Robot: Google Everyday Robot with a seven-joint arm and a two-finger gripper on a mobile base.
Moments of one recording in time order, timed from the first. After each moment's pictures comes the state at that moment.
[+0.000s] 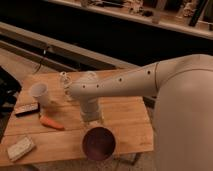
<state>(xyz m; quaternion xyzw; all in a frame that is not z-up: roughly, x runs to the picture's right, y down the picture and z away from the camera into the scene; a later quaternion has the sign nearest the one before) -0.051 0.199 0.696 -0.31 0.29 0.55 0.71</state>
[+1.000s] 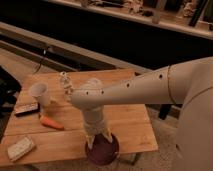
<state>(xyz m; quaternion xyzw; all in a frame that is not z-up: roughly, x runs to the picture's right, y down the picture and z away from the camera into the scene) -0.027 0.236 0.638 -0.34 0.33 0.52 0.71</state>
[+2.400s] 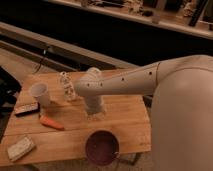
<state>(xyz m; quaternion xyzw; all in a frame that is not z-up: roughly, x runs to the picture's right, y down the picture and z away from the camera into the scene) -0.044 0.172 0.747 -0.29 0.25 0.55 0.74</state>
